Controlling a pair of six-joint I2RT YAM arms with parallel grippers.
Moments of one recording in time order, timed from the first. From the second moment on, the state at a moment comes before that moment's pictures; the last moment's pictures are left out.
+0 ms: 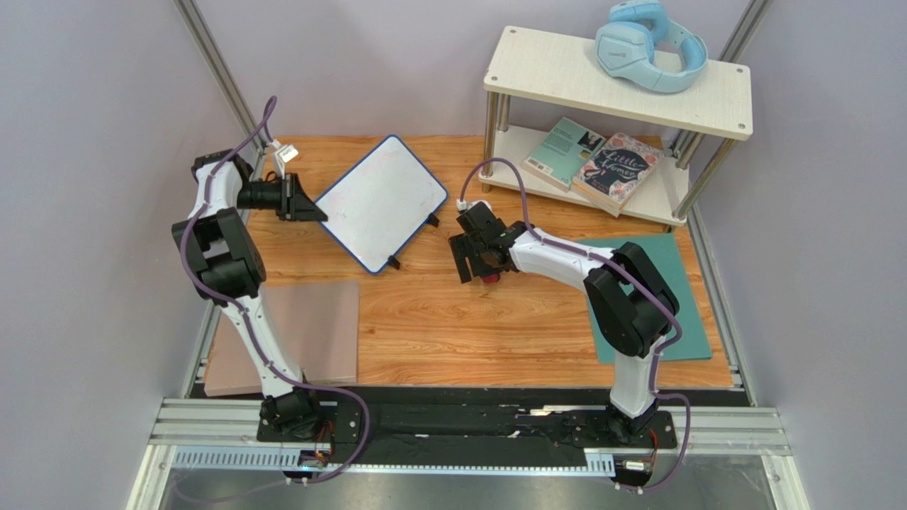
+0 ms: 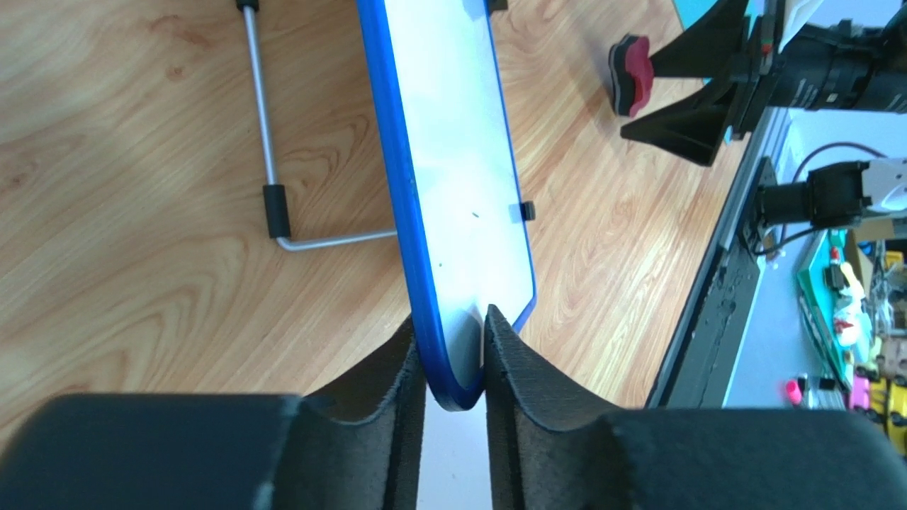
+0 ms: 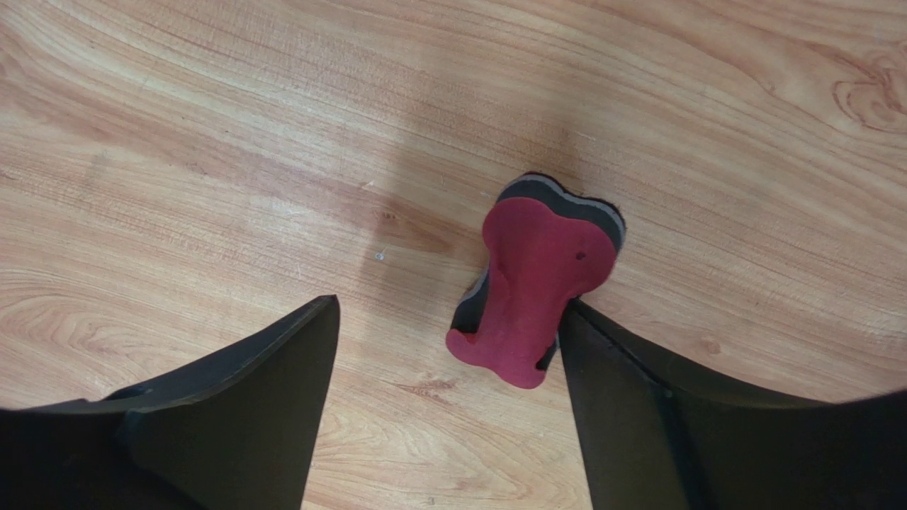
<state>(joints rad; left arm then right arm) 0.36 2.19 1.89 -1.33 1.13 0.84 0.72 1.89 1.30 -0.43 0.17 0.33</state>
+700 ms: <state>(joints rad) 0.36 2.10 1.76 -1.34 1.05 0.76 0.72 1.81 1.20 -0.36 0.17 0.34</state>
